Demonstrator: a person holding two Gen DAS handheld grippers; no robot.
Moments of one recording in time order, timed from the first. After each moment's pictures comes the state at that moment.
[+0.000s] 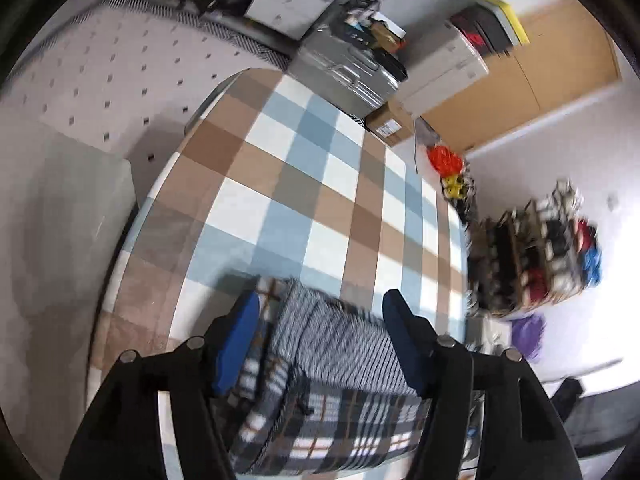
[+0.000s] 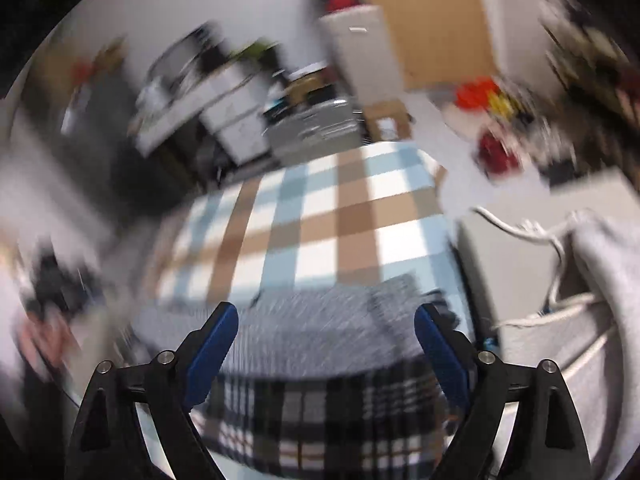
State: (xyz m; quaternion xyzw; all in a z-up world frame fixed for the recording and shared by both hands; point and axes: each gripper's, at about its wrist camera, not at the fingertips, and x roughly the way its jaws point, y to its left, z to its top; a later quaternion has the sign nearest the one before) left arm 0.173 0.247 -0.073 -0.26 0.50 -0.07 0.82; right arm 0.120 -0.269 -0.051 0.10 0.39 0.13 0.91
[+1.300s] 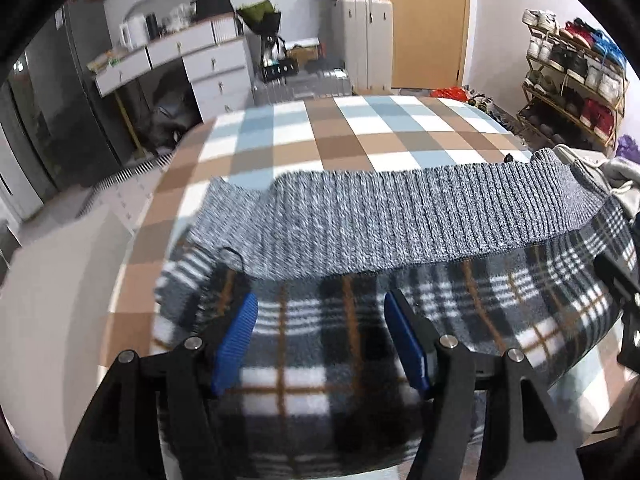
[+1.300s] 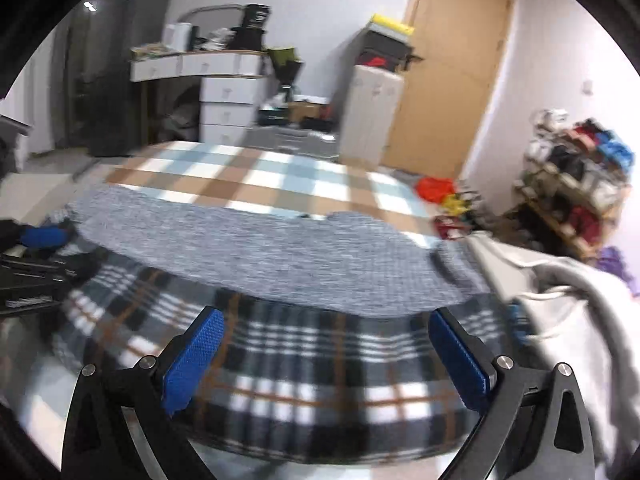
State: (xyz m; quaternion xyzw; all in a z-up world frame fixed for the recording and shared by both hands) left arm 0.081 0.098 -0.163 0.08 0.40 -0.02 0.91; right arm 0.045 -0.126 -0.122 -0.11 0.29 -0.03 0.95
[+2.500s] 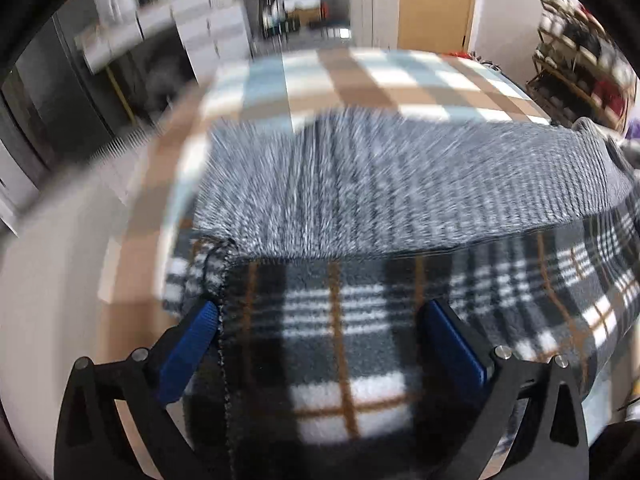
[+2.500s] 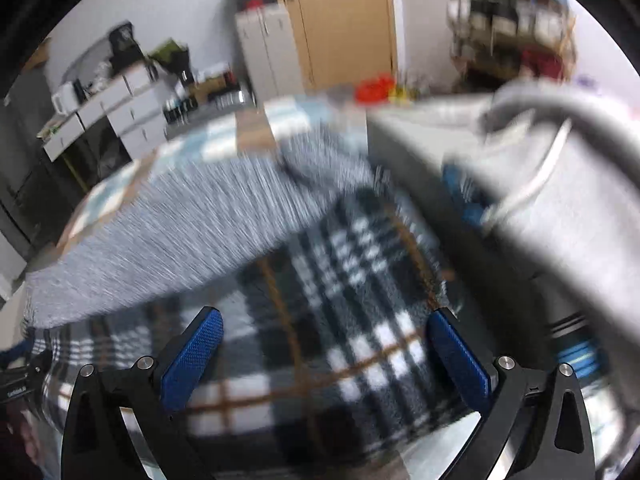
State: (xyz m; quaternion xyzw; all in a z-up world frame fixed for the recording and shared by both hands) left arm 0.118 0.140 -0.199 0.05 0.48 -0.03 0.88; right arm 0.089 -0.263 -0.175 0.14 0.42 -0.07 0.90
